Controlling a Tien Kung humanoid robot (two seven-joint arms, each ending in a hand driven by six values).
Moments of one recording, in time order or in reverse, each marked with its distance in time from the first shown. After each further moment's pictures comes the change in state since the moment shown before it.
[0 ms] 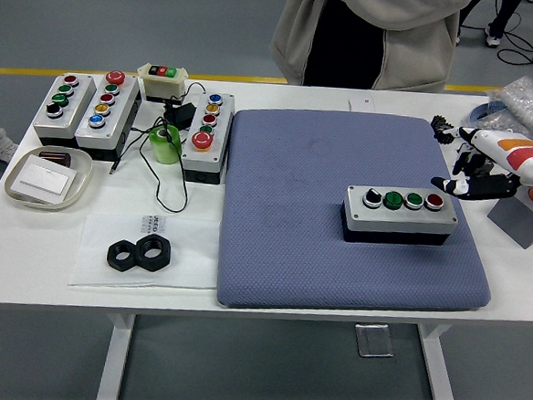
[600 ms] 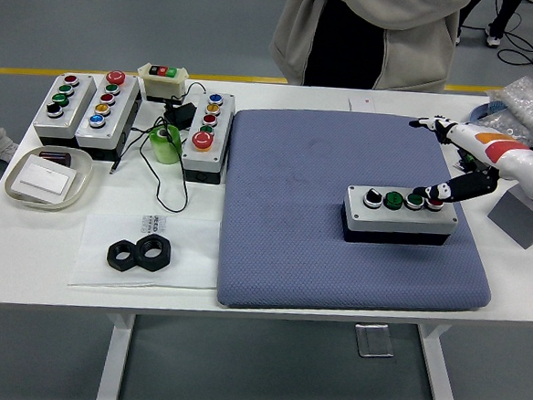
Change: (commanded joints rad) left arm 0.001 0.001 -0.006 0.000 0.005 0.000 0.001; right arm 0.057 0.030 -0.037 -0.006 0.068 0.006 0.047
